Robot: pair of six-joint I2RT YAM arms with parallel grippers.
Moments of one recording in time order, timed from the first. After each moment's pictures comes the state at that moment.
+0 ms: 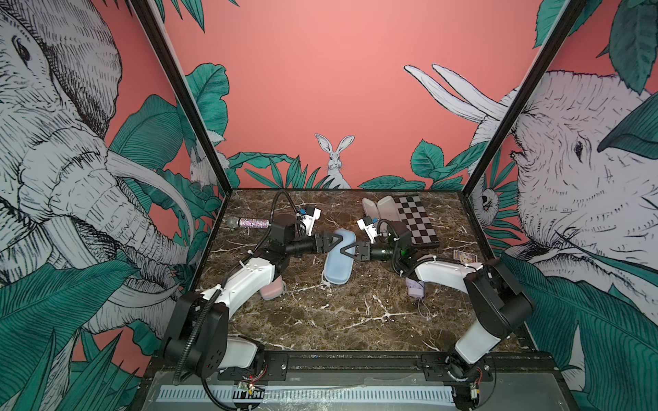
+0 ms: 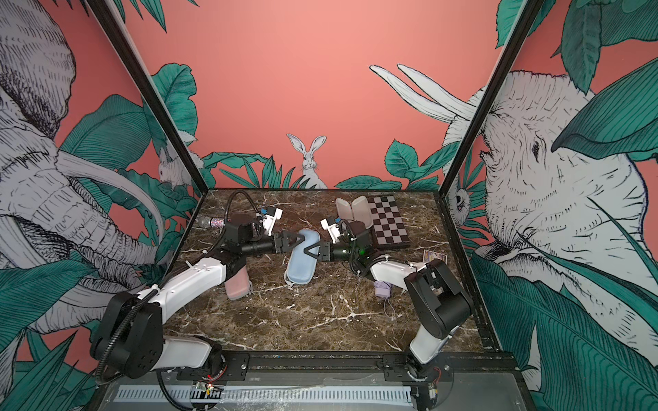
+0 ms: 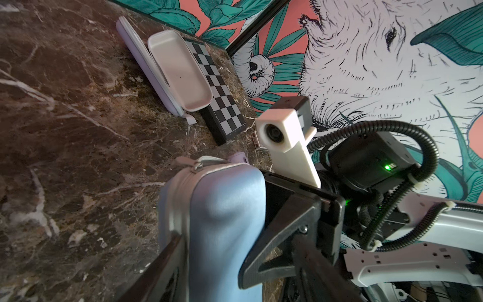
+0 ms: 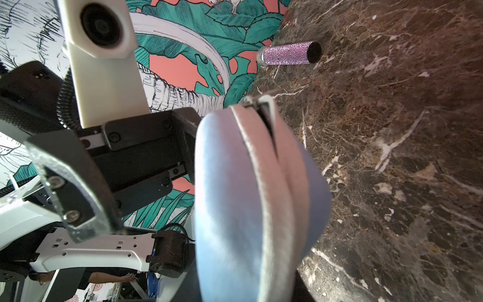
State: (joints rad) left arm -0.41 1.37 0.81 0.17 0.74 -0.62; right arm 0.57 1.66 0.86 0.49 -0.83 0.75
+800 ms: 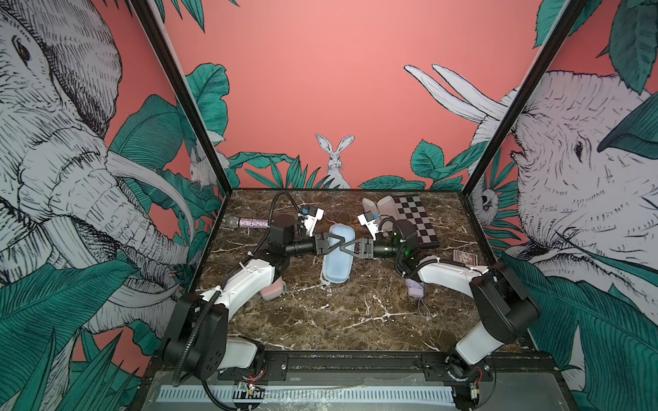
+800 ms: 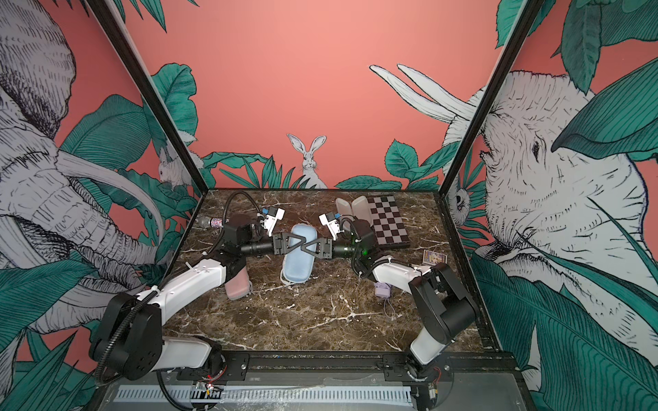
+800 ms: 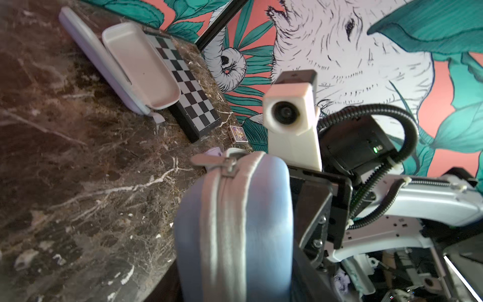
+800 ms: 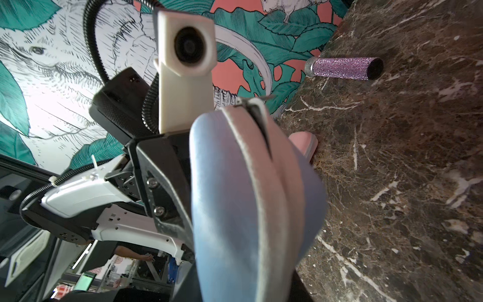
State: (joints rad) left arm -0.41 1.36 0.79 0.27 0.86 -0.66; right arm 0.57 1.62 0.85 0.66 -0.94 0.84
